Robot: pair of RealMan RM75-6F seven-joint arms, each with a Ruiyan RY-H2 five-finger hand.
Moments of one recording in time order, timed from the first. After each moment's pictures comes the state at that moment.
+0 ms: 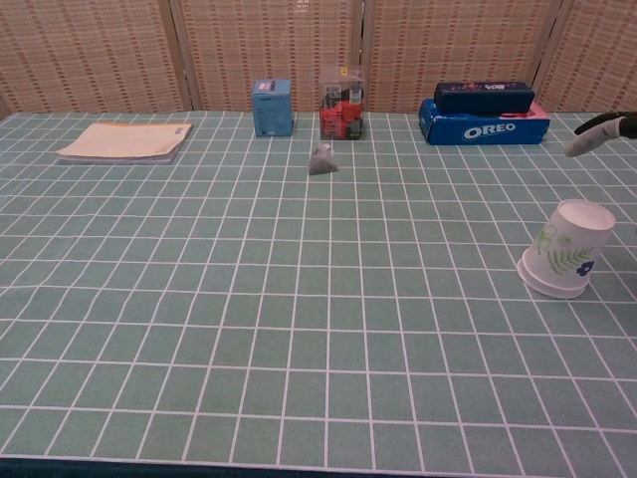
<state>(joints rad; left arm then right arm) -0.06 -1.19 0.00 -1.61 1.58 1.54 0.28 0.51 -1.00 0.10 -1.76 -1.27 0.86 -0.09</state>
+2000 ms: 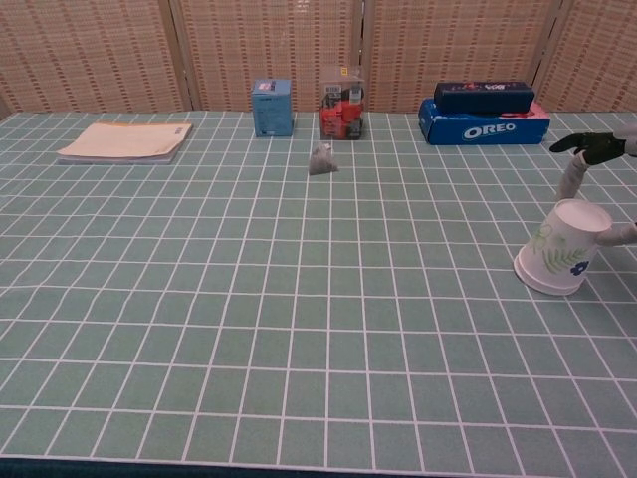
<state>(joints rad) -0.06 -1.19 0.00 -1.60 1.59 1.54 0.27 0.57 -1.13 0.09 -1.62 -1.19 0.84 -0.09</state>
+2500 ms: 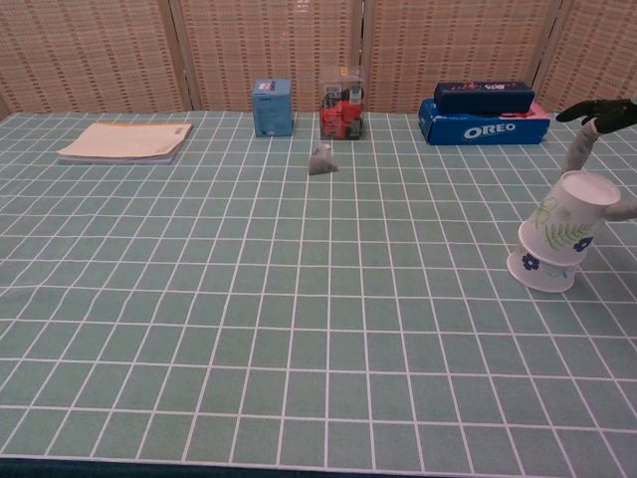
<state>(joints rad) -0.07 -1.19 0.00 -1.60 1.59 1.53 0.28 0.56 -1.05 0.10 -1.72 -1.22 0.89 -0.08</state>
